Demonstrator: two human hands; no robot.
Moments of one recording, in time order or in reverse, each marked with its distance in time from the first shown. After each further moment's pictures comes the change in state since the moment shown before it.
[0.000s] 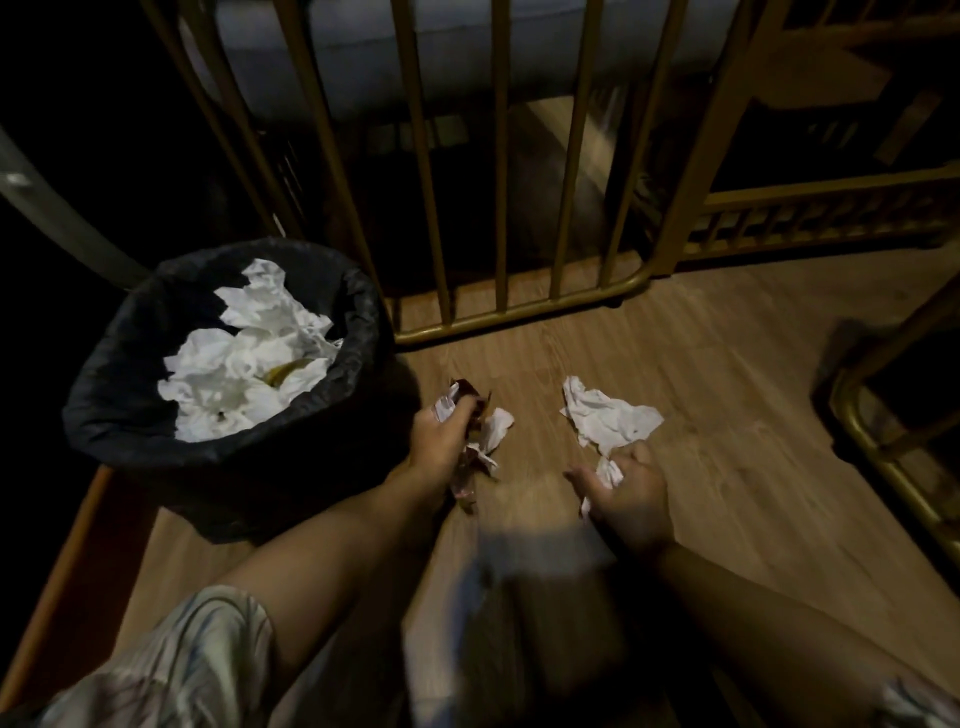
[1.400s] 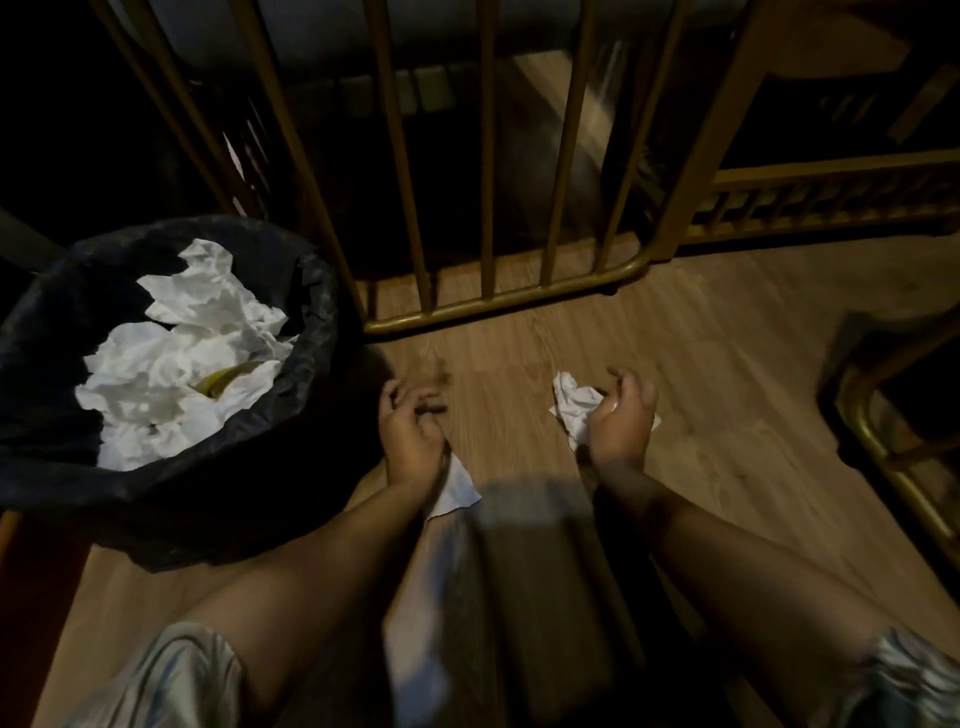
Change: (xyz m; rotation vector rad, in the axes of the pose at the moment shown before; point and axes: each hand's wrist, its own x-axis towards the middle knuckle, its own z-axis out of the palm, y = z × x) left_hand 0.043 -0.034 0.008 0.488 0.352 0.360; right_hand 0.084 -0.032 0.014 0.260 0.222 0.143
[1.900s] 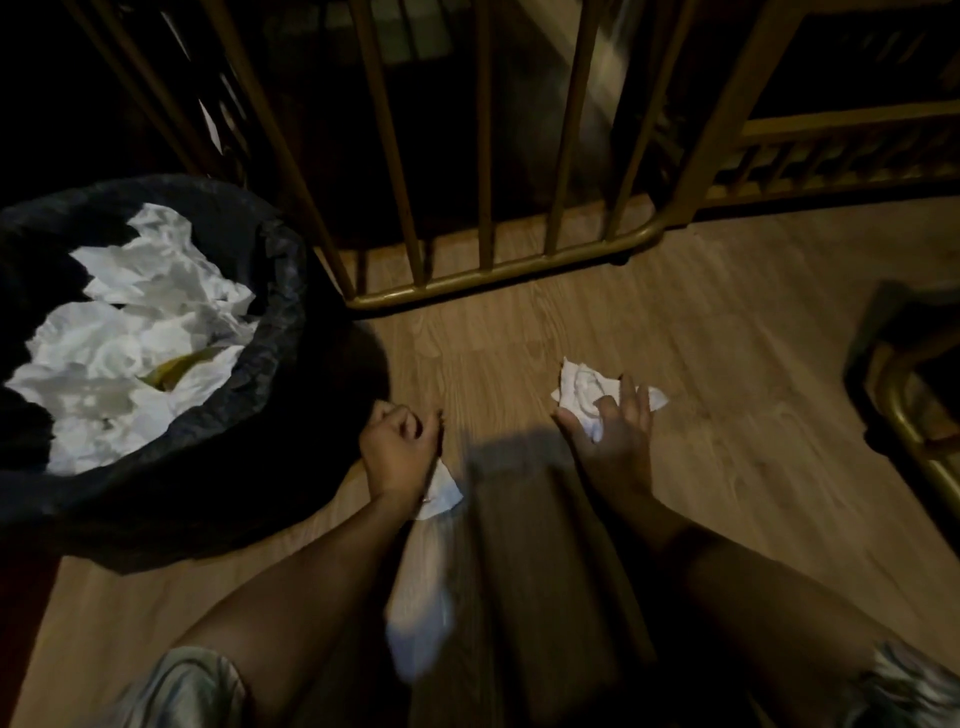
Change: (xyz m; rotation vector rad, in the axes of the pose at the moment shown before) left_hand -0.012 -0.039 0.012 -0.025 0.012 -0.083; right_hand -0.020 0.063 0.009 -0.295 -0.295 -0.180
